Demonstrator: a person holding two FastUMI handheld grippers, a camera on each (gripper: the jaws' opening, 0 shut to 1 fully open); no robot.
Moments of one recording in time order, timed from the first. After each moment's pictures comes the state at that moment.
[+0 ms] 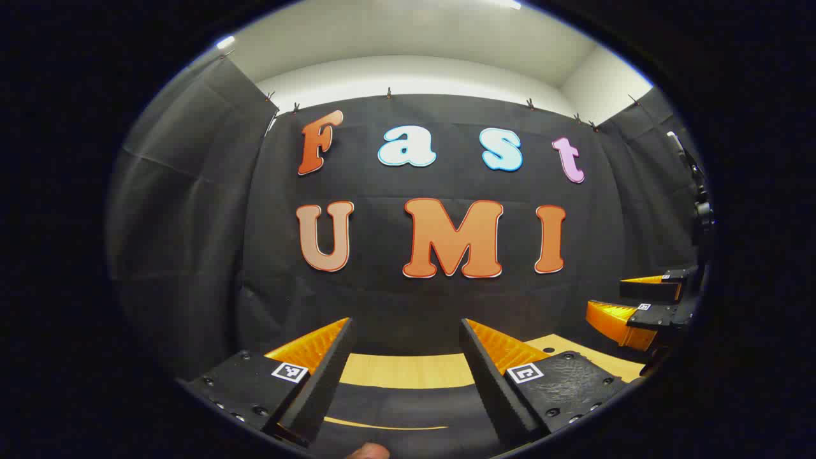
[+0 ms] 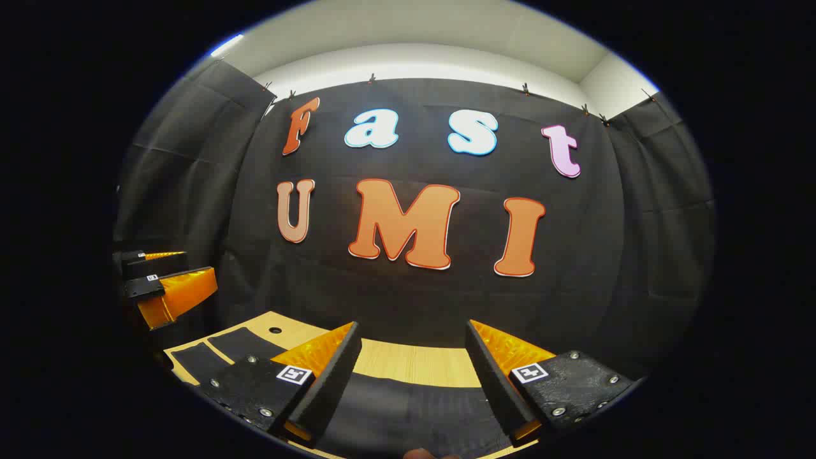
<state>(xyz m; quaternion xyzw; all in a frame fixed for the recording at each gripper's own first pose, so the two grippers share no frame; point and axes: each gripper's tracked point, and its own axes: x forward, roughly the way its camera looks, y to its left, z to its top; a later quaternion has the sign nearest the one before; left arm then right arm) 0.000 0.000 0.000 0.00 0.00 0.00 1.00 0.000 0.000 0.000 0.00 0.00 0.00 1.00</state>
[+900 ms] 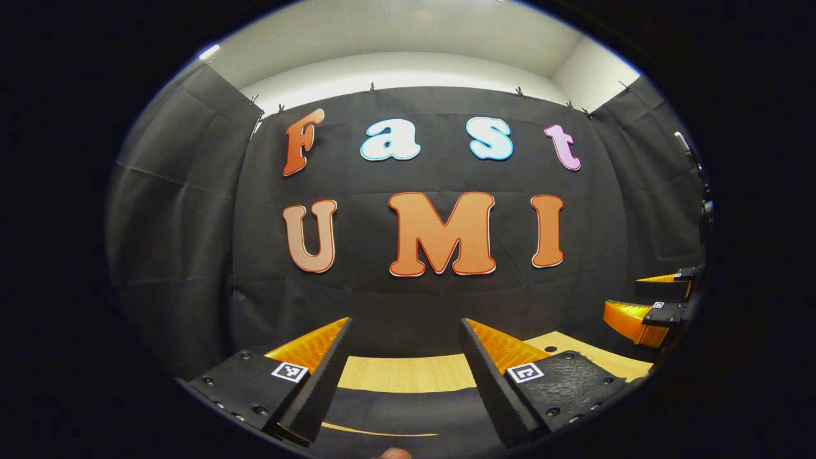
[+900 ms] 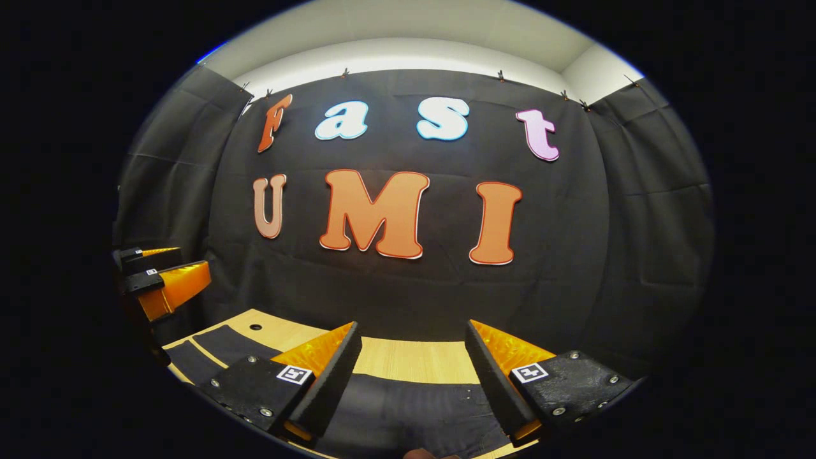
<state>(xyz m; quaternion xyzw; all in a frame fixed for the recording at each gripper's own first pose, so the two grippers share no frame) 0.040 -0.051 0.000 0.01 0.00 0.00 1.00 0.019 -0.066 -0.024 0.02 0.02 -0.03 1.00</state>
